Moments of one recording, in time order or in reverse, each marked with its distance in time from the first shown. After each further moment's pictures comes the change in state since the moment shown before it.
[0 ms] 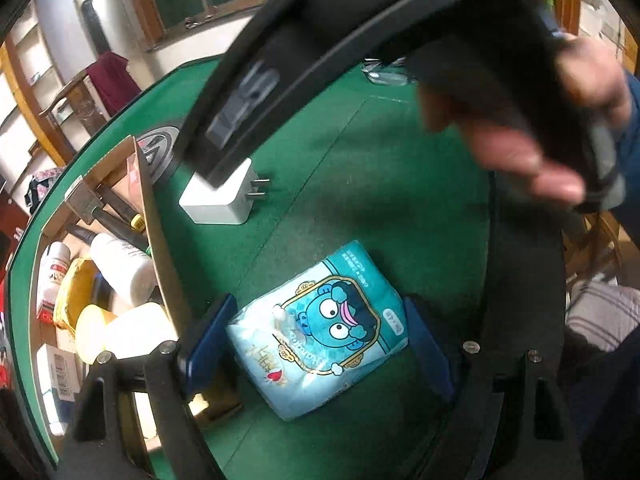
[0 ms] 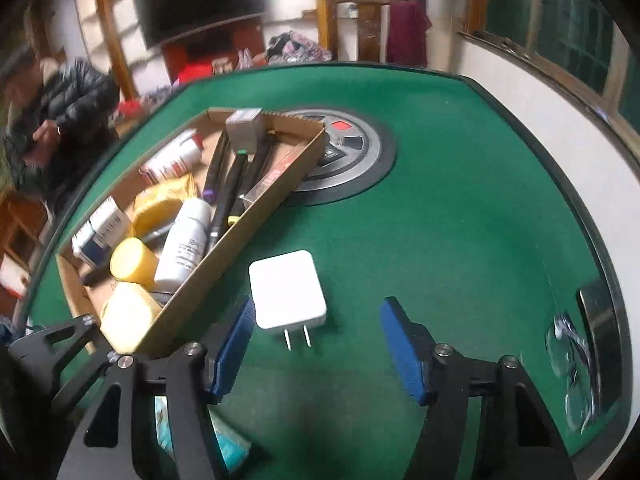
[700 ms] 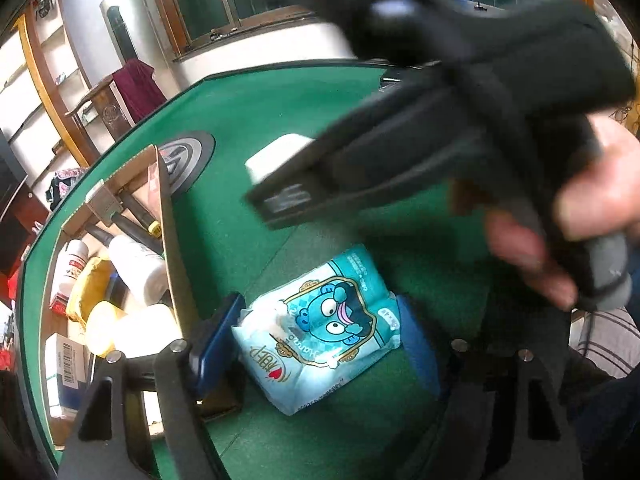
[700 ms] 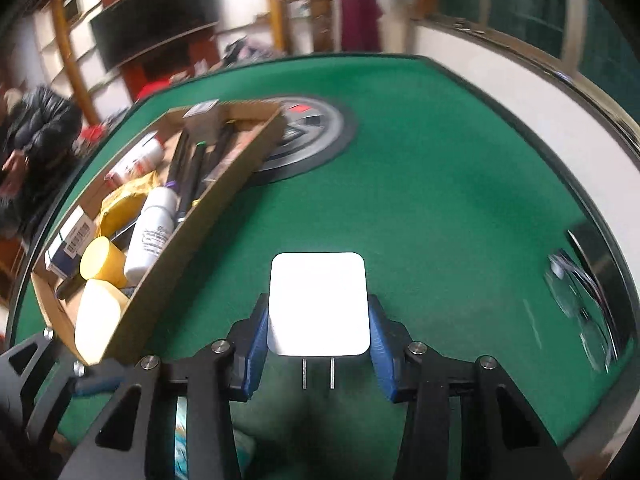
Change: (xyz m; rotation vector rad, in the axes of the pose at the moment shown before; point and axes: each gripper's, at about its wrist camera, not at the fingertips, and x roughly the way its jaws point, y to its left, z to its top) left arm -0.003 0.000 0.000 -0.031 -0.064 0.083; right arm -0.023 -0.017 -0.049 0.226 -0.055 -0.138
